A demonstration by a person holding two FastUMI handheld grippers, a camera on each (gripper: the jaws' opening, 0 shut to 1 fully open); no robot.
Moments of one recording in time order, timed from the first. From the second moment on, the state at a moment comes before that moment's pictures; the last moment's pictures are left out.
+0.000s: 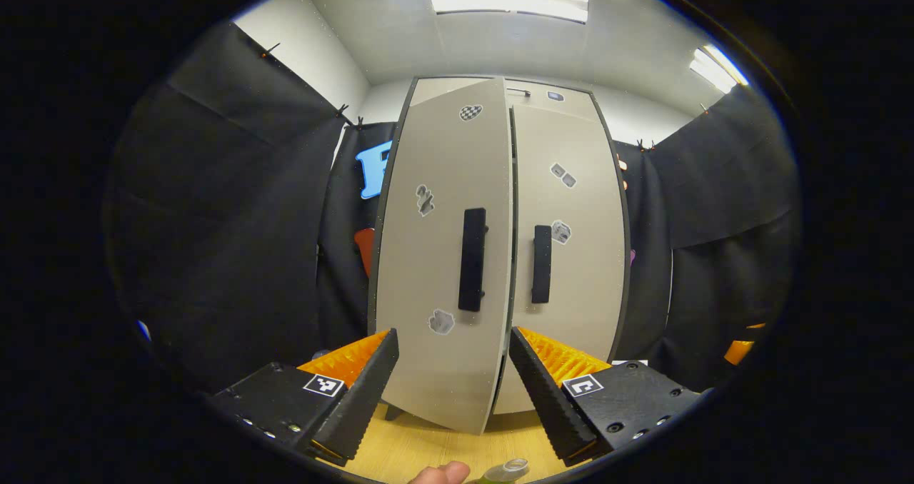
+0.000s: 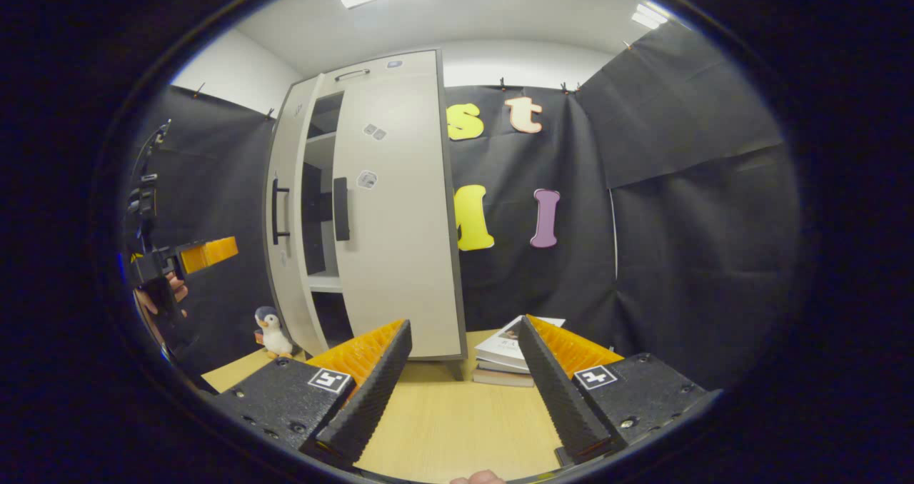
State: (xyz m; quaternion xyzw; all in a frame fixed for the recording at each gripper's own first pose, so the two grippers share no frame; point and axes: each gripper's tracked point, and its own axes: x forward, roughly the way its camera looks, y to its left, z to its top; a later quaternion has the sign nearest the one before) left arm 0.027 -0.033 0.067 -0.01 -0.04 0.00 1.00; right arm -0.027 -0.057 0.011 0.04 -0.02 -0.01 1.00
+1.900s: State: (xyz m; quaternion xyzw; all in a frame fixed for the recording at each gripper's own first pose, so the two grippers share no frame) left arm -0.013 -0.085 -0.023 -0.01 -0.02 -0.01 1.00; right arm -0.006 -0.052 -0.008 0.08 0.02 -0.01 1.00
